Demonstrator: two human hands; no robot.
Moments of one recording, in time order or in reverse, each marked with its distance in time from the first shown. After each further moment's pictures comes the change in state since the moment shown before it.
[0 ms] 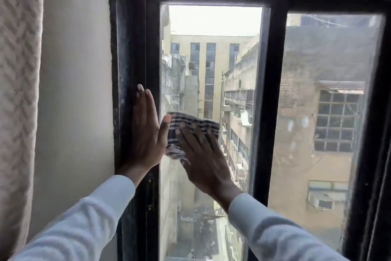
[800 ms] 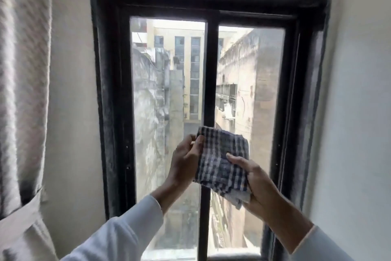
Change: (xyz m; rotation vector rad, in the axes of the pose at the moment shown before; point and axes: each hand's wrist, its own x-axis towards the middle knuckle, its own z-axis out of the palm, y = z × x) left_hand -0.129 0.263 -0.046 -0.963 -0.405 -0.693; right_hand -0.148 0.046 -0.297 2.032 -0.173 1.412
